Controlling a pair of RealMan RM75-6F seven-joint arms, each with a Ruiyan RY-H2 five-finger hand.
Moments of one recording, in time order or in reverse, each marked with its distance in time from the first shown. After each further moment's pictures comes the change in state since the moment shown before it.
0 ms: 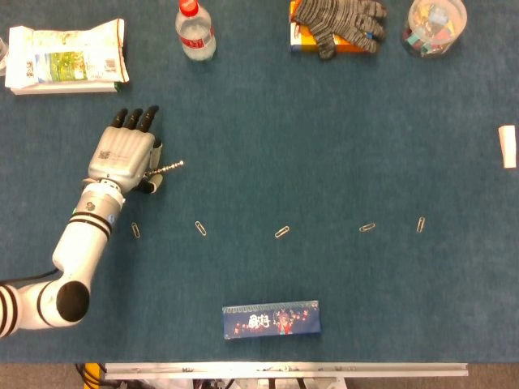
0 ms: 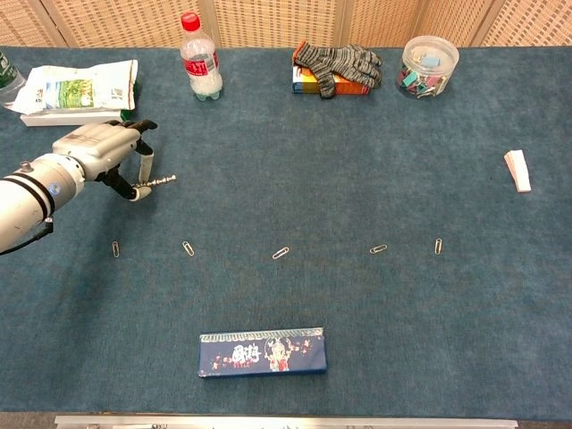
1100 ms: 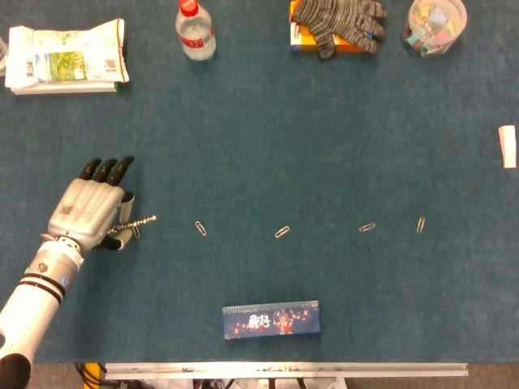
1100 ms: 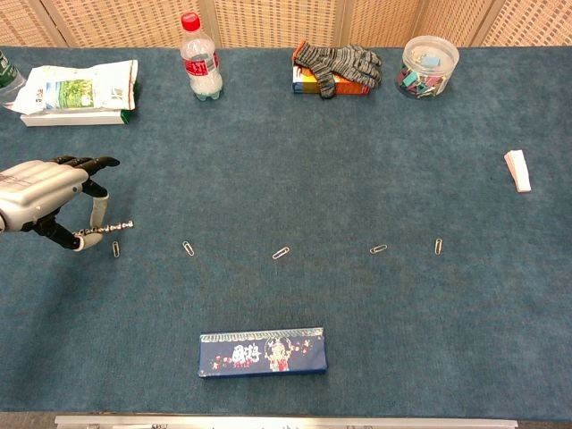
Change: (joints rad) left arm 0.169 0.236 0.165 -0.315 0.233 0.091 -0.044; right arm 0.003 -0.003 -0.007 -0.003 -0.008 -0.007 -0.002
